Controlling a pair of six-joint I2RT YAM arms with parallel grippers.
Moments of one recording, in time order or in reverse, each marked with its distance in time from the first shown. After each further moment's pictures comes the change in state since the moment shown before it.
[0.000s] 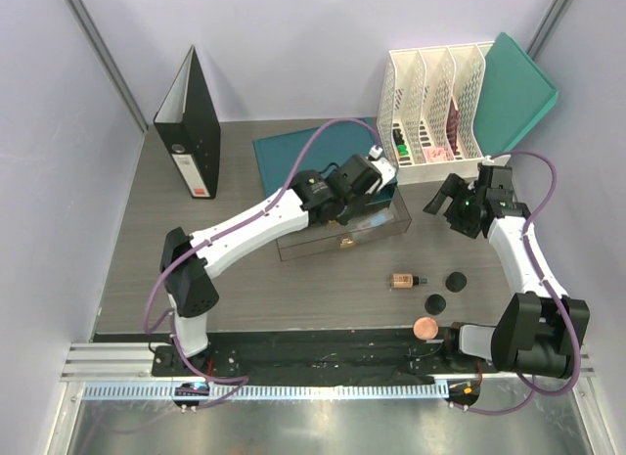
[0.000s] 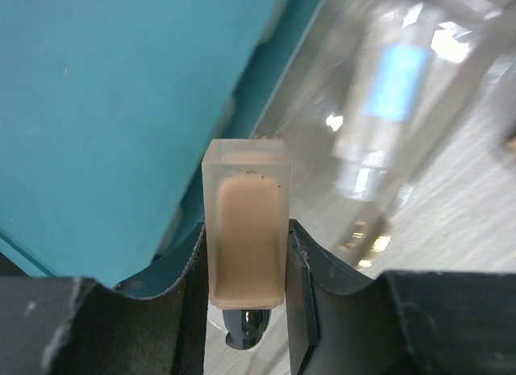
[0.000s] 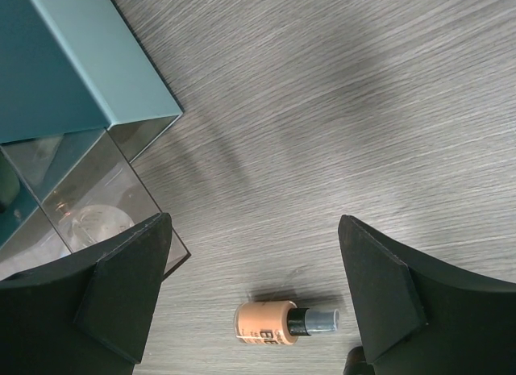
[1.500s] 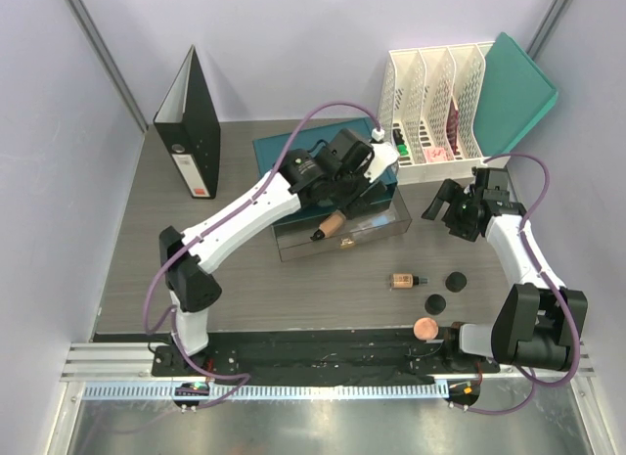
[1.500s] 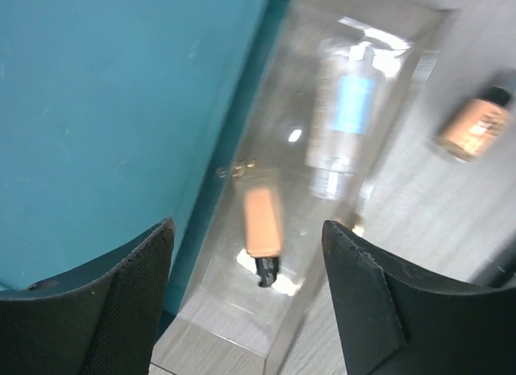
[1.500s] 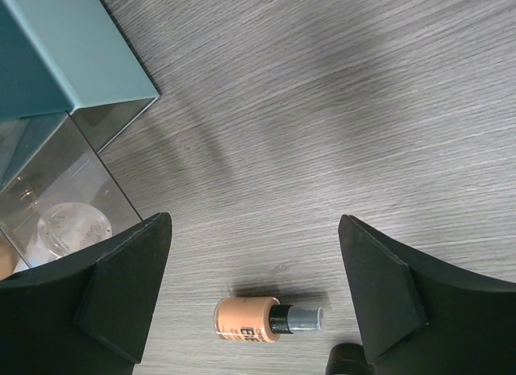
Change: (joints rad) left arm 0.081 0.037 0.179 -0.095 0.235 0.087; right arm 0.000 0.039 -0.020 0.000 -0.011 -0.057
